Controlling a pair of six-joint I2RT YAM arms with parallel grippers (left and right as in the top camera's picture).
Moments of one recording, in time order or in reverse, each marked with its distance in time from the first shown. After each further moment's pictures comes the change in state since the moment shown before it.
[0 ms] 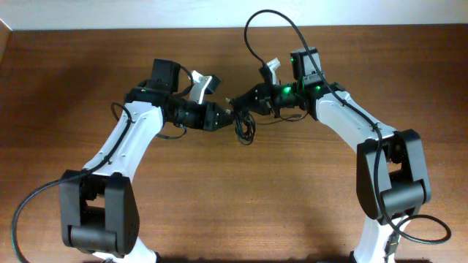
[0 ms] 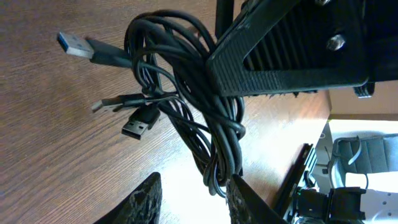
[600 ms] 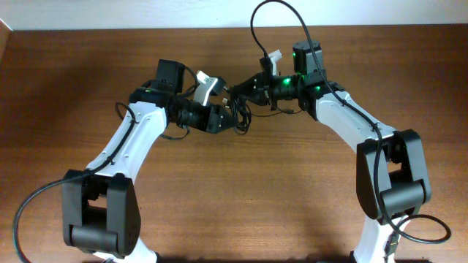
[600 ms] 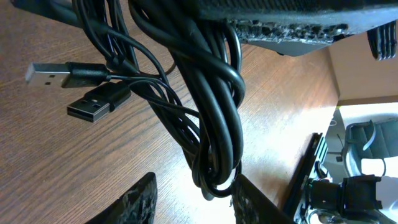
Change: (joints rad) left arm -0.024 0.000 0.000 0.006 -0.006 0.074; right arm 0.000 0.000 0.000 0.210 0.010 0.254
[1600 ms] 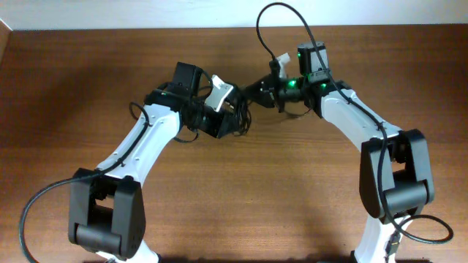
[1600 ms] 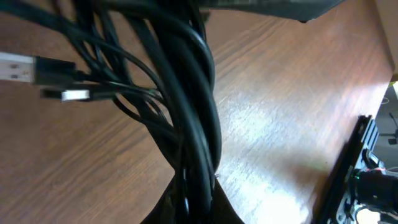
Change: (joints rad) left arm -0.088 0.000 -0.008 0.016 -0.154 0.048; right arm -0.038 0.000 0.011 -0.227 0.106 -0.157
